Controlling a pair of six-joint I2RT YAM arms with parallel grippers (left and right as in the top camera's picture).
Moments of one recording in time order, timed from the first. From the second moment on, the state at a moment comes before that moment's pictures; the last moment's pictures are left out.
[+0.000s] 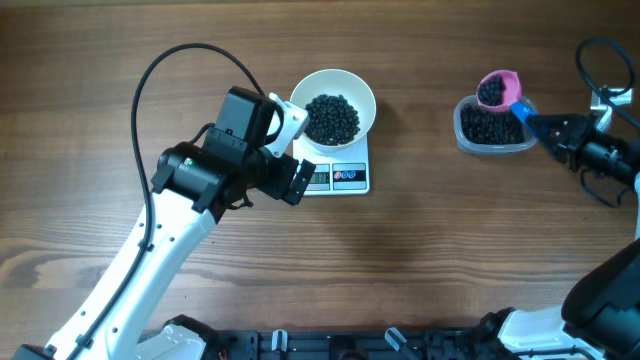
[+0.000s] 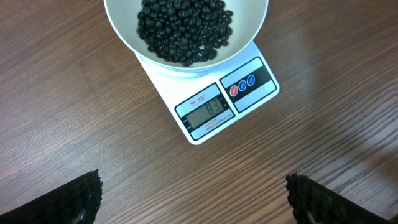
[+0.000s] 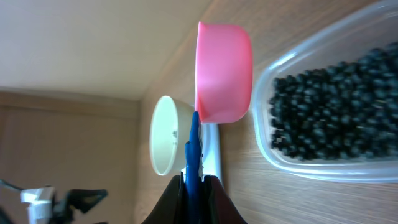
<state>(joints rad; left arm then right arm) -0.45 1.34 1.23 -0.93 0.09 0.08 -0.63 1.65 1.18 -0.80 -1.17 0.00</state>
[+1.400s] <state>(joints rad) -0.45 1.34 1.23 -0.93 0.09 0.08 0.14 1.65 1.17 -0.27 -0.85 0.09</state>
